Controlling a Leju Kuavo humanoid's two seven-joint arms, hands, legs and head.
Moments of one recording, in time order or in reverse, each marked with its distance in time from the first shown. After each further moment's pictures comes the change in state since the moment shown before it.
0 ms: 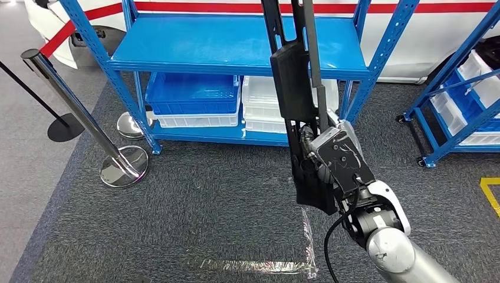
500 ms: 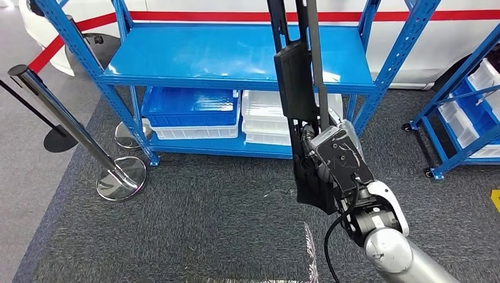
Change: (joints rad) left arm 0.002 -0.003 0.003 0.000 0.007 -0.019 0.007; right arm -0.003 0.012 0.010 0.002 0.024 -0.030 0.021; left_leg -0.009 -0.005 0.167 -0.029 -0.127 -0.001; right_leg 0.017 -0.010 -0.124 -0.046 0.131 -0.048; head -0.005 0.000
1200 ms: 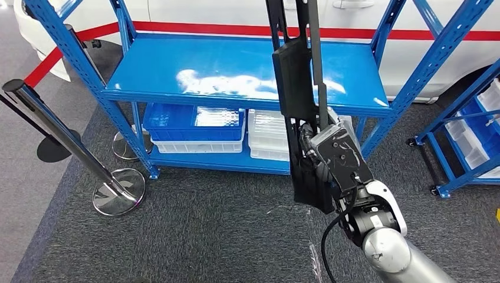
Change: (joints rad) left arm 0.001 -0.001 0.004 0.000 -0.001 0.000 0.000; right arm -0.004 0.003 0.002 0.005 -0.011 -0.005 -0.008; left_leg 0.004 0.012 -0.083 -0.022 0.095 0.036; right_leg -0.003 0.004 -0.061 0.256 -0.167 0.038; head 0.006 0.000
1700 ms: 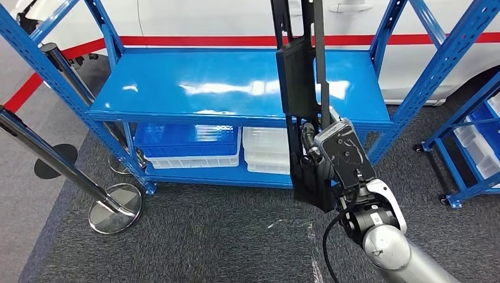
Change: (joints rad) left arm 0.008 0.000 0.016 0.000 -0.005 -0.001 0.000; right arm -0.006 0.009 0.000 0.008 -0.033 -0.013 -0.015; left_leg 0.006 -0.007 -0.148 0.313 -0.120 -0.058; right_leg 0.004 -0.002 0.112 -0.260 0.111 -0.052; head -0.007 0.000
